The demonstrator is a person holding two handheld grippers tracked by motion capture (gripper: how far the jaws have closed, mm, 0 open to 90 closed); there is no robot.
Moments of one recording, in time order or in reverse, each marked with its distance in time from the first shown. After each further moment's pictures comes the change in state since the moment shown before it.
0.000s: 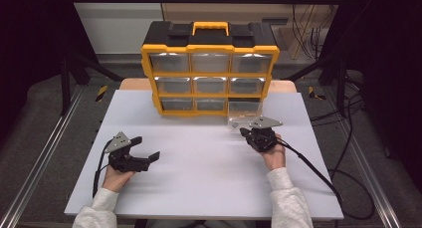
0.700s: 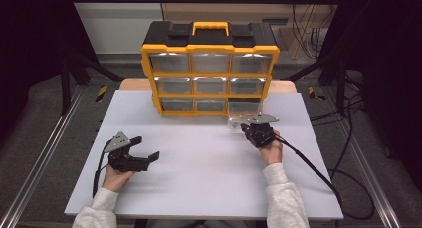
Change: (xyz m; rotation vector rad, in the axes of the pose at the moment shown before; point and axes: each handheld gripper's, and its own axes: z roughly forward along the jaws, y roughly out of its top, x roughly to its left) left arm 0.001 0.000 0.000 0.001 -0.002 -0.001; right arm -0.009 0.002 0.018 0.017 -0.077 0.012
